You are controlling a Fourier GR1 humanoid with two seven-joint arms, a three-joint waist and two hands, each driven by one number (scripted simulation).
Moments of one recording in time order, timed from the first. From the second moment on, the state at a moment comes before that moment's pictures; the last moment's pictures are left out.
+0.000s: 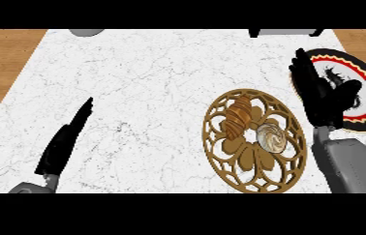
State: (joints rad) left arm -0.05 0.49 -0.30 -1.38 0.12 0.18 -0.08; right arm -0.31 -0.33 0.06 -1.40 -0.17 -0.17 0.10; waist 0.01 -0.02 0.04
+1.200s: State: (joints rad) left arm -0.01 0.27 -0.27 -1.40 0.30 0.20 0.13; right arm -0.57 -0.70 -0.03 -0.93 -0.09 0.50 -0.60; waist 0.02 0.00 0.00
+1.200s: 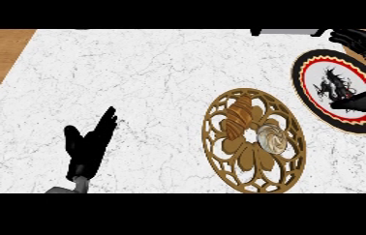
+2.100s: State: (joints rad) left arm -0.01 0.24 -0.23 -1.41 0.27 0.19 0.17; right arm -0.43 -0.74 0.21 -1.34 0.27 0.50 -0.40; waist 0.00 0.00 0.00
